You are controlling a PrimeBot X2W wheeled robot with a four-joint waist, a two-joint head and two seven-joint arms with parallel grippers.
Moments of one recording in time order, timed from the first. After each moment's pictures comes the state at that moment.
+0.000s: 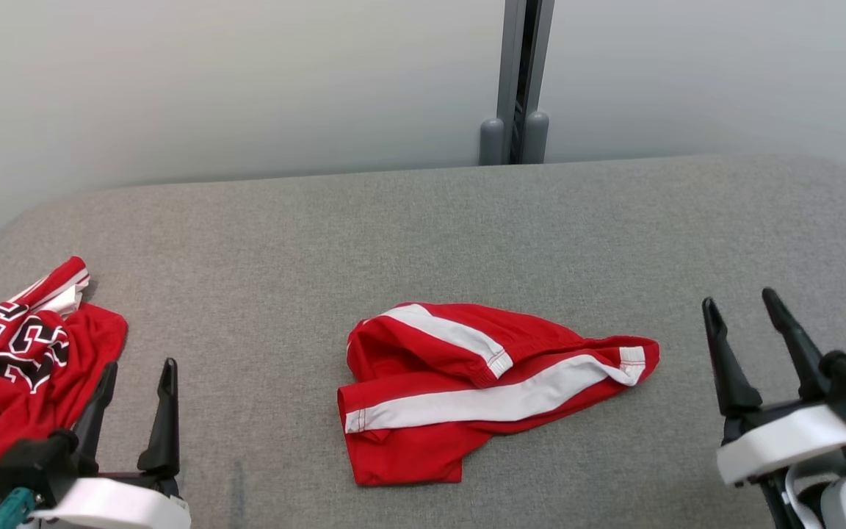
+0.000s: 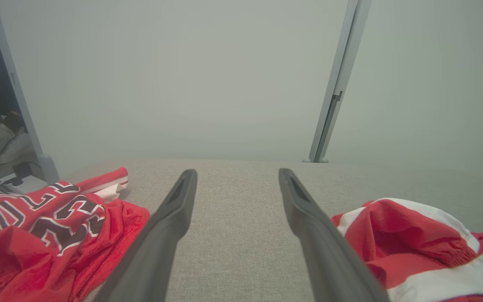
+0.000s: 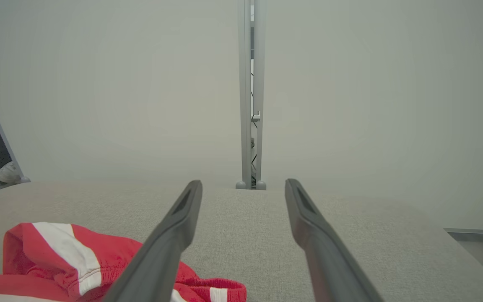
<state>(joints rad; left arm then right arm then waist) 0.00 0.27 -0.09 0.17 -0.44 -0.01 -0.24 -0.14 -0.15 0.03 0.15 0.22 0.13 -0.16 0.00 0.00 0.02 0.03</state>
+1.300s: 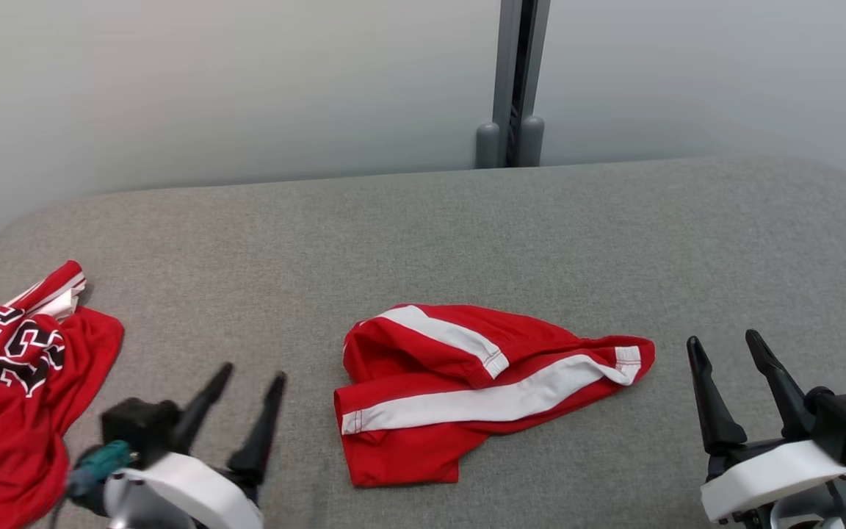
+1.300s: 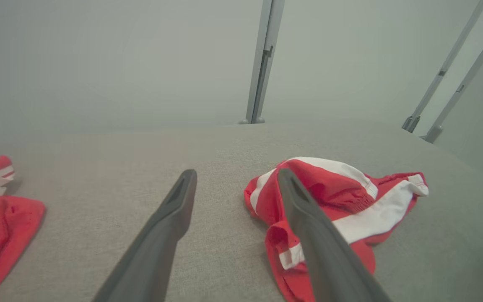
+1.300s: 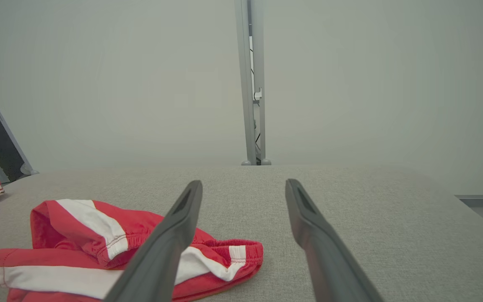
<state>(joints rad) -0.03 0.28 -0.24 0.10 -0.49 -0.07 -0.04 -0.01 -0.08 0.01 0.06 0.19 0.13 -0.09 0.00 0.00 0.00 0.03</state>
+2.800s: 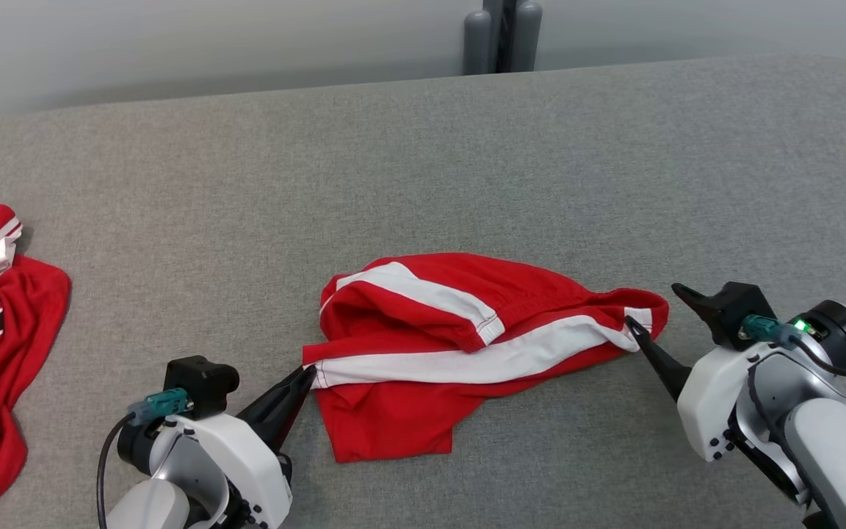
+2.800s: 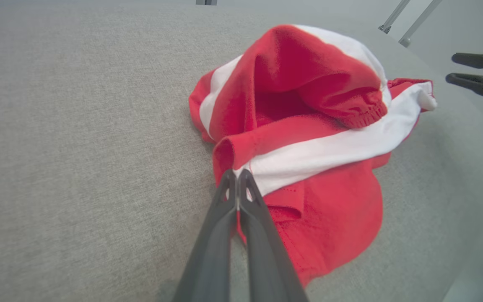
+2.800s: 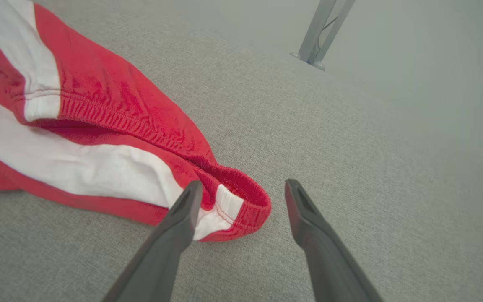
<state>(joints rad) -0.22 0.33 -0.49 0.27 -0.64 -0.13 0.08 -0.36 -0.39 0.43 0.24 0.24 0.13 0.19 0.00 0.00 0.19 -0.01</state>
